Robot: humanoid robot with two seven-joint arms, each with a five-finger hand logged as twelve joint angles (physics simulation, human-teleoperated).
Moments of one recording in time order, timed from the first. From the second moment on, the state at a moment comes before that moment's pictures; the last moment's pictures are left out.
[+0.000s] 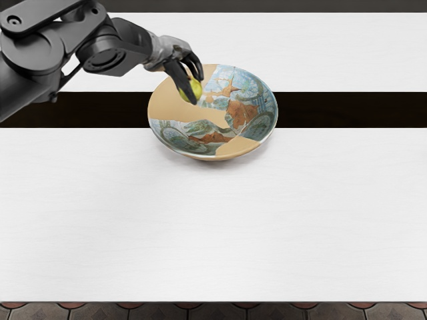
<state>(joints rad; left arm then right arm) -1.45 0.16 -0.31 -0.75 0.66 -0.36 0.61 0.09 0.00 0.05 0.12 0.06 0.04 -0.45</state>
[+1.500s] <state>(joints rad) -1.21 0.78 -0.33 -1.35 -0.33 -0.59 0.61 0.10 0.00 0.05 0.12 0.07 0.03 -0.45</state>
